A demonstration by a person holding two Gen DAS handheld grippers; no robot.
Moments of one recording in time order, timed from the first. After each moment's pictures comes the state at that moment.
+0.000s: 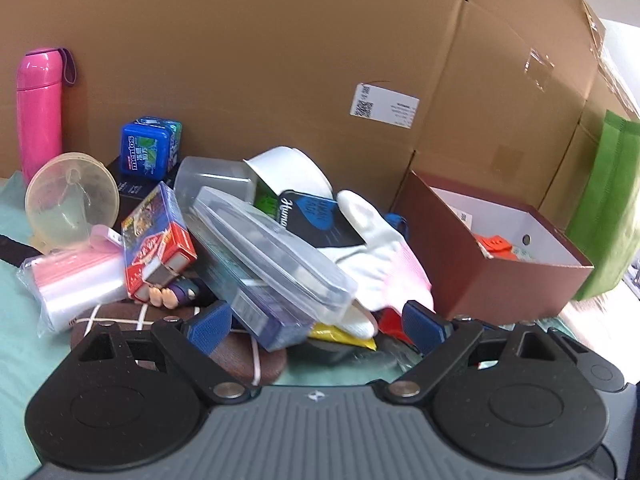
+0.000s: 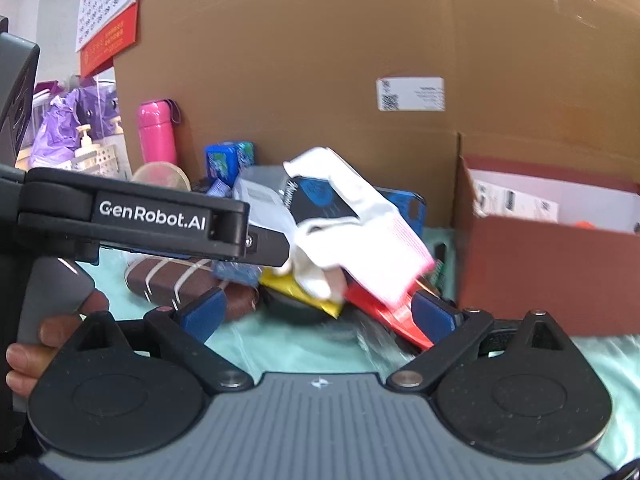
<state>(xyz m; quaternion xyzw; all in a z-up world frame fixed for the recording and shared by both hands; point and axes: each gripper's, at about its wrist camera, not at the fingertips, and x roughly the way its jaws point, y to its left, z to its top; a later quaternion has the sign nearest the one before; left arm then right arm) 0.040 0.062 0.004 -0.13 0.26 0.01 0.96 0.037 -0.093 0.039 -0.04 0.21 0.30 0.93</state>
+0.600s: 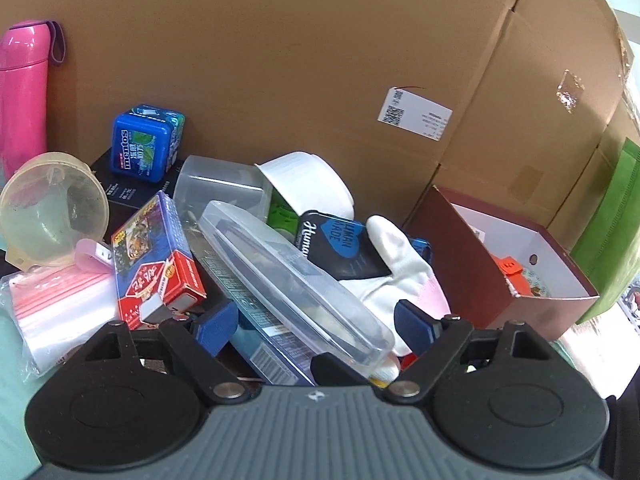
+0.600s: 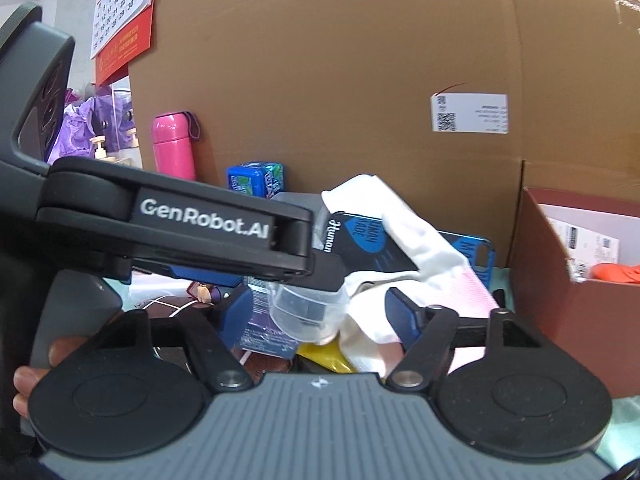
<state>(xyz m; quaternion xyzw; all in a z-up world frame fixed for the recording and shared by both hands) 0.080 0.092 0.003 -0.17 0.28 0.00 0.94 0.077 -0.046 0.041 -0.03 0.19 0.34 0.92</state>
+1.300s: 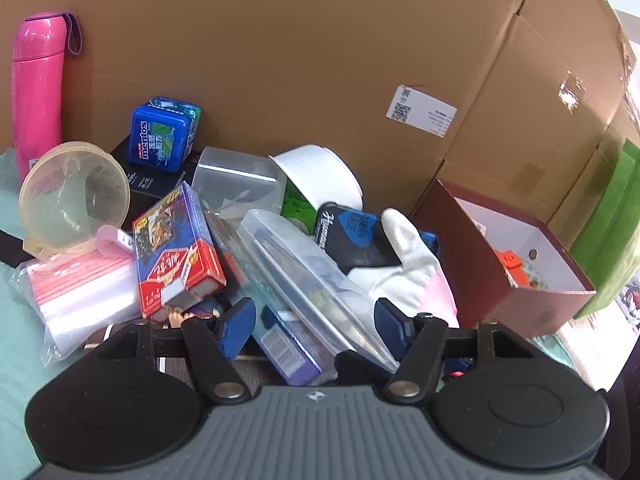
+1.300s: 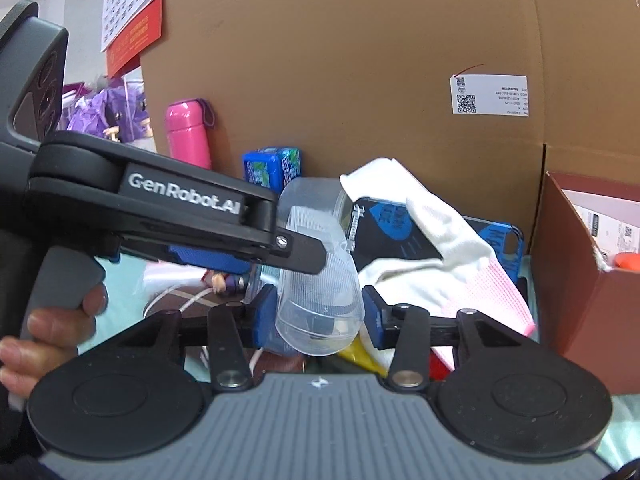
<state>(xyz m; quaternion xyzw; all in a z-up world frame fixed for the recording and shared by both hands) 0.063 0.099 0.006 -0.17 0.30 0.00 0.94 0.072 -0.054 0.037 -0.03 0.22 0.36 0.91</state>
